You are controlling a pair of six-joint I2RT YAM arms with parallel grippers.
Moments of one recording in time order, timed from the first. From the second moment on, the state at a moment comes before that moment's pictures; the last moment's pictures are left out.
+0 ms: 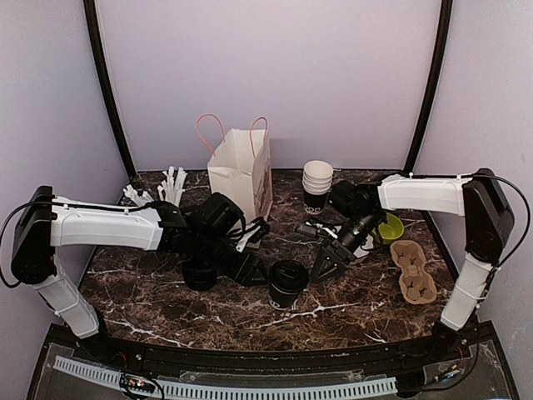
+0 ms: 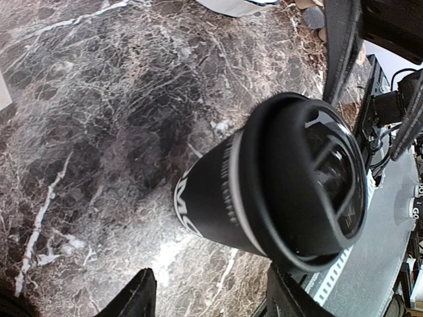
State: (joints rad) left arm -0.96 1.62 1.08 -0.40 0.32 -0.39; right arm 0.65 1.77 1.25 -1.04 -0.96 -0.53
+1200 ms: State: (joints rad) left arm -0.93 1.48 1.02 -0.40 0.37 -0.63; right arm 0.60 1.88 1.35 -0.97 -0.90 -0.40
